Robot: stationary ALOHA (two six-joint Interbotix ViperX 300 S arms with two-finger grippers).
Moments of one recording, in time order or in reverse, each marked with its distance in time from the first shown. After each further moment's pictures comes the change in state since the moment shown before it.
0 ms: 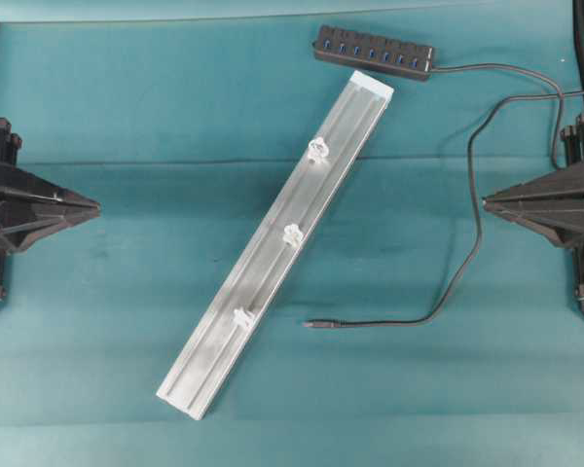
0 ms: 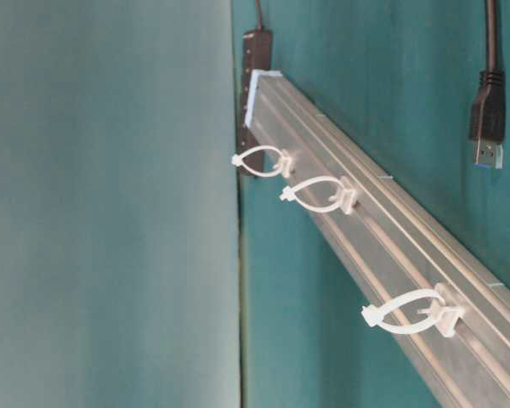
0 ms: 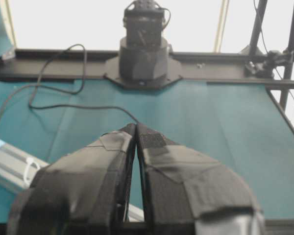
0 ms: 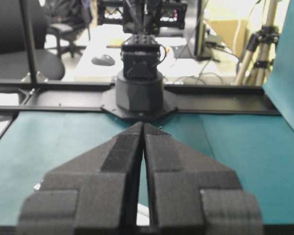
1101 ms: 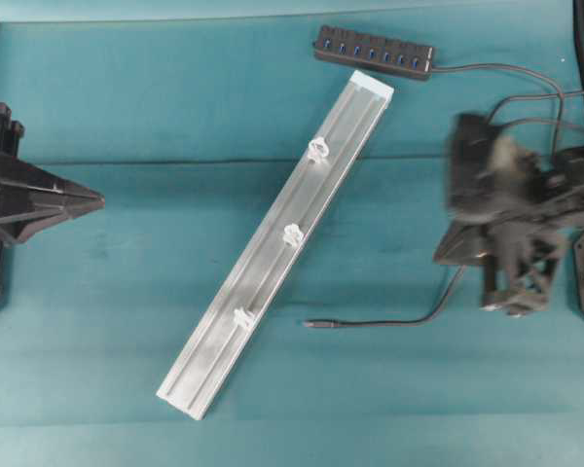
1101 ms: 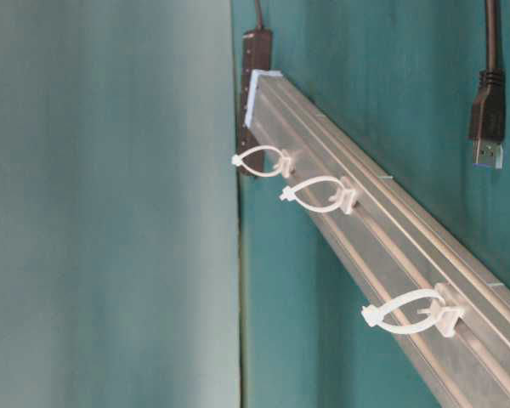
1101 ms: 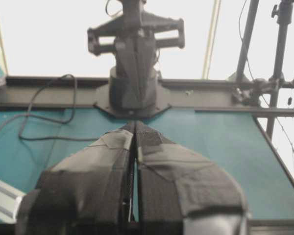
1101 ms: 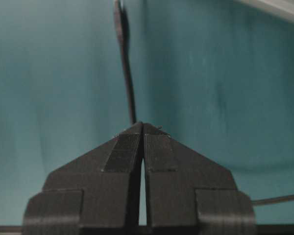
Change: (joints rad) left arm -0.020 0.043 -0.118 0.015 0.026 -0.025; right arm -0.020 0.545 -0.549 0.149 1.189 0.049
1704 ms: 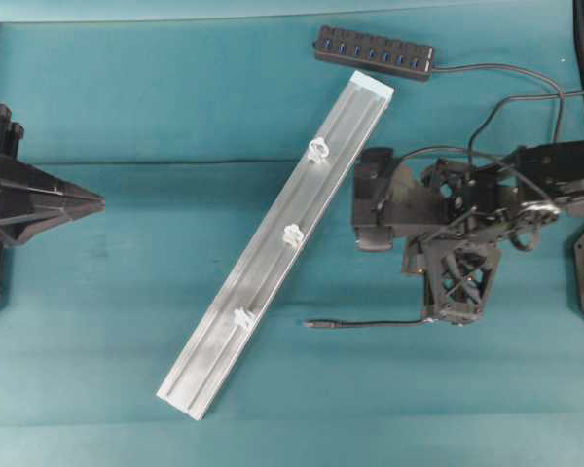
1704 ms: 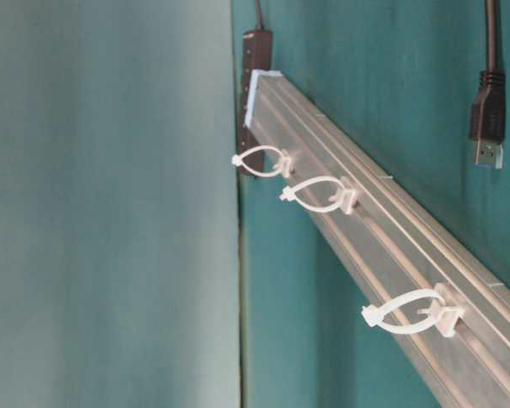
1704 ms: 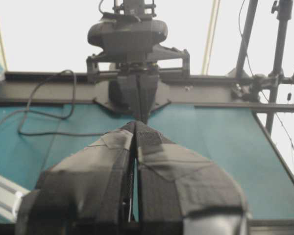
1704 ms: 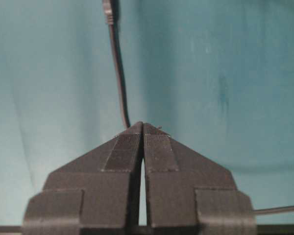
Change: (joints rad) left arm -0.002 -0.003 0.000 0.000 0.018 -0.002; right arm 0.020 0.222 -0.114 -0.031 0.074 -0.002
